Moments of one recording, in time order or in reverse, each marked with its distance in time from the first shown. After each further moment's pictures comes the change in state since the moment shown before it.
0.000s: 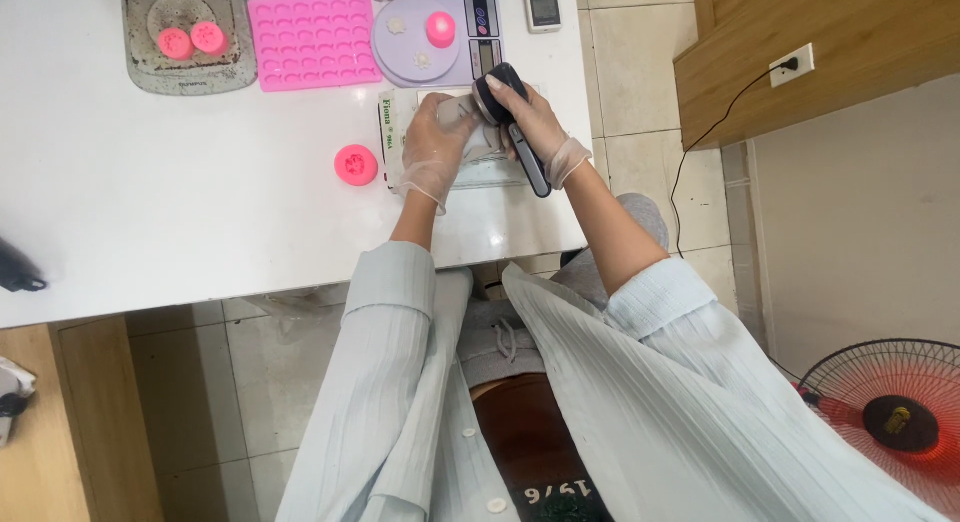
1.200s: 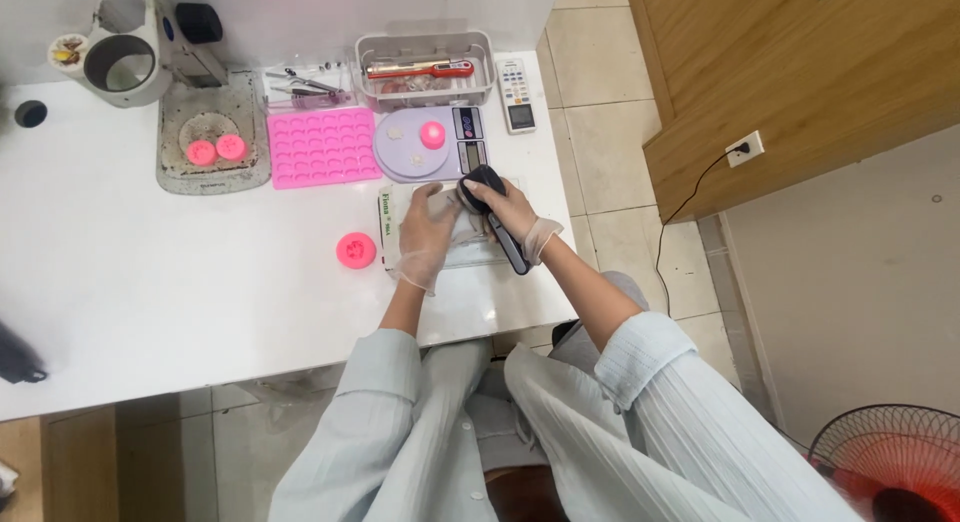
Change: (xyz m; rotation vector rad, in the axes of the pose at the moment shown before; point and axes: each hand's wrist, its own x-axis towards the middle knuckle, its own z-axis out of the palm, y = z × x) left_hand 0.005 -0.027 0.012 -0.052 0.031 0.101; right_hand 0.013 0.014 0.000 -0.063 0.041 0.052
